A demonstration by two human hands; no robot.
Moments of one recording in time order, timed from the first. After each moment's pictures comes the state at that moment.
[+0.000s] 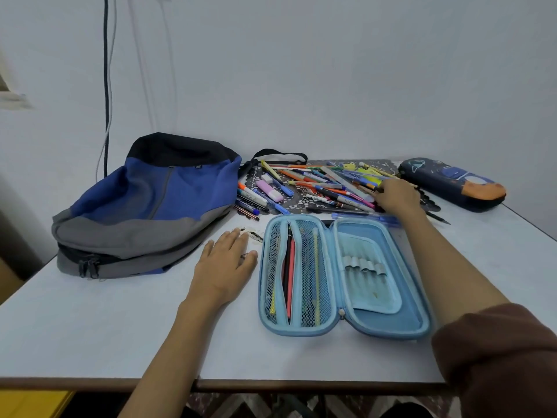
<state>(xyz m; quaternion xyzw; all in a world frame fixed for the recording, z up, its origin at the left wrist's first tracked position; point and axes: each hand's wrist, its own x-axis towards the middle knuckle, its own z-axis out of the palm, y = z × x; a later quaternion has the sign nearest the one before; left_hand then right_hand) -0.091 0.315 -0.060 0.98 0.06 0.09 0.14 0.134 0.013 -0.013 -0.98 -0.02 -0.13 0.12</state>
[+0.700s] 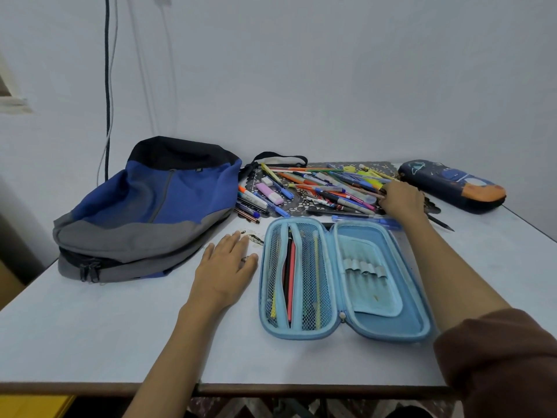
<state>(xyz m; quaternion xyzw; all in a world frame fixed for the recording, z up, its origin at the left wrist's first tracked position) -0.093 0.314 -0.057 0.98 0.06 0.09 0.14 0.130 0.008 -0.015 -0.99 -0.01 -0.16 0.03</state>
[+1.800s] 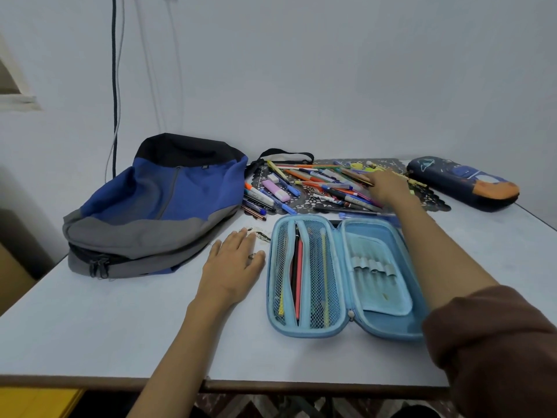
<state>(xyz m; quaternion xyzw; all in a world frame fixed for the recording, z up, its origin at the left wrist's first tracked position) -0.091 0.315 -0.060 0.98 0.06 0.10 0.14 0.146 0.042 -0.001 -0.98 -0.13 -0.10 0.09</state>
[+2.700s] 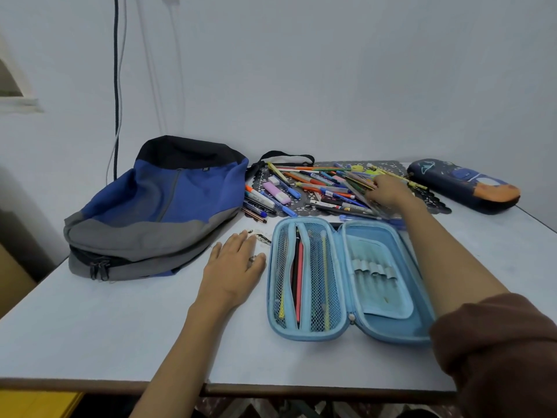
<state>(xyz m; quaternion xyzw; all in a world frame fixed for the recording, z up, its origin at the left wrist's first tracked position) -0.090 0.315 -0.061 0.98 0.06 0.11 0.14 0.134 0.037 0.007 -0.98 -0.09 -0.04 0.18</state>
